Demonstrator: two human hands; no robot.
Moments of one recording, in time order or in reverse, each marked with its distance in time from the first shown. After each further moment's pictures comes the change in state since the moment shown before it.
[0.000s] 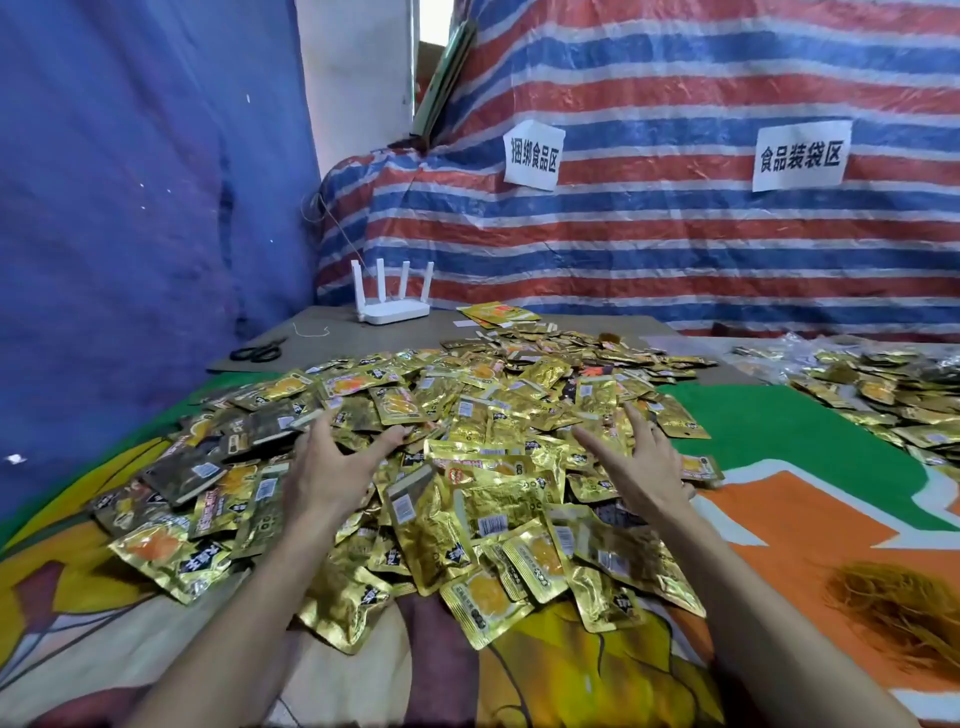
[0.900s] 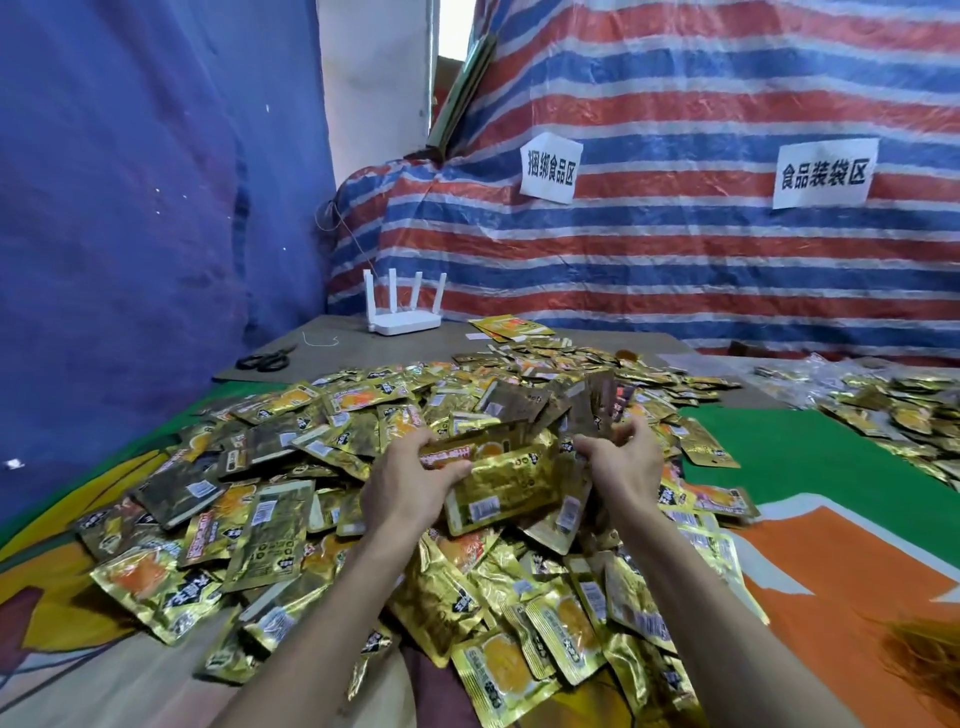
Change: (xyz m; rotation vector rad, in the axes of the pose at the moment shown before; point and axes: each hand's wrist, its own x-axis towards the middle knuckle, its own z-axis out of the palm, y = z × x) left_hand 0.013 0.028 0.052 0.011 -0.018 0.130; right_hand 0.040 -0.042 0.042 0.502 0.220 0.054
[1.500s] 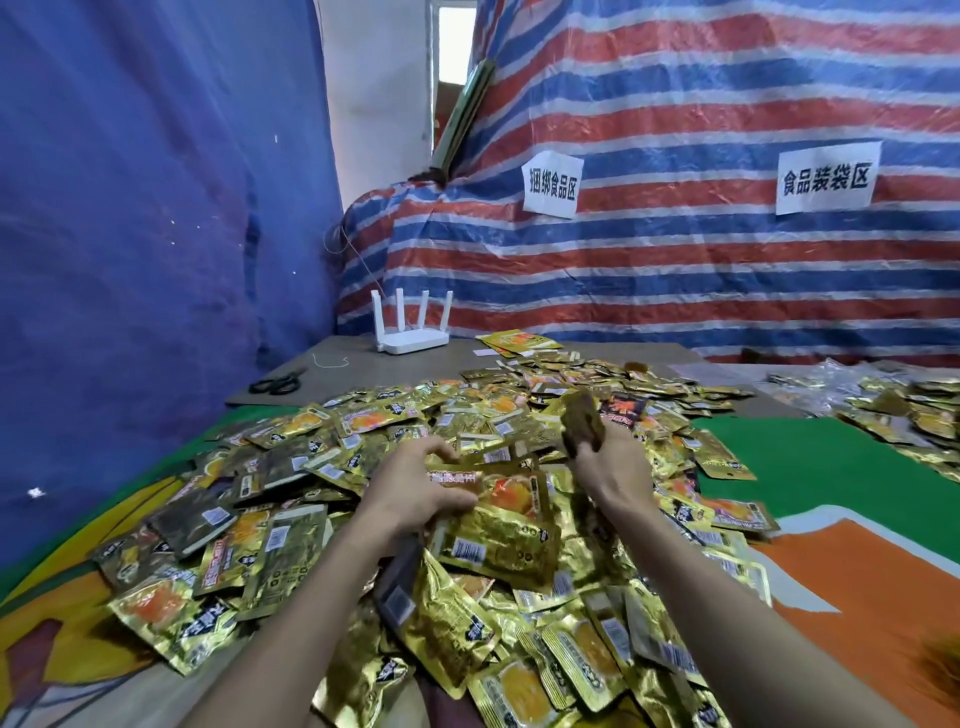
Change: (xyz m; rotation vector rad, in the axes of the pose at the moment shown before) left_hand 0.025 0.005 -0.027 0.067 -0.305 0.136; right_hand 0.021 -0.003 0.022 -0.393 -0.128 -0.249
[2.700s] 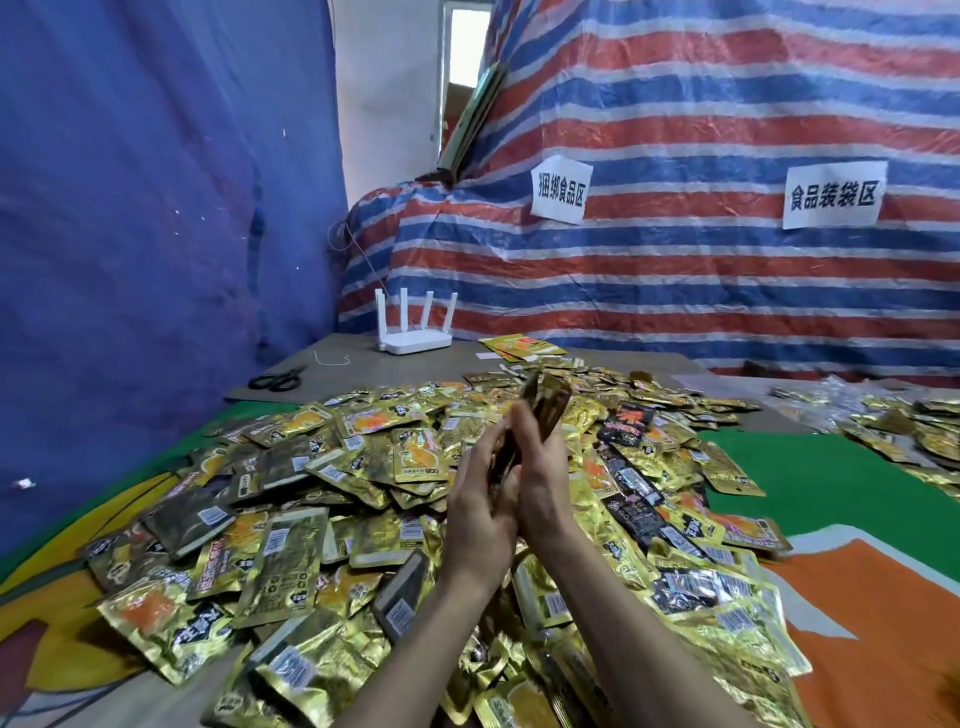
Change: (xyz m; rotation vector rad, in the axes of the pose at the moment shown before) left_hand -0.006 0.009 0.087 -0.503 0.417 0.400; right_hand -0.056 -0.075 0.044 1.014 -0.181 -0.060
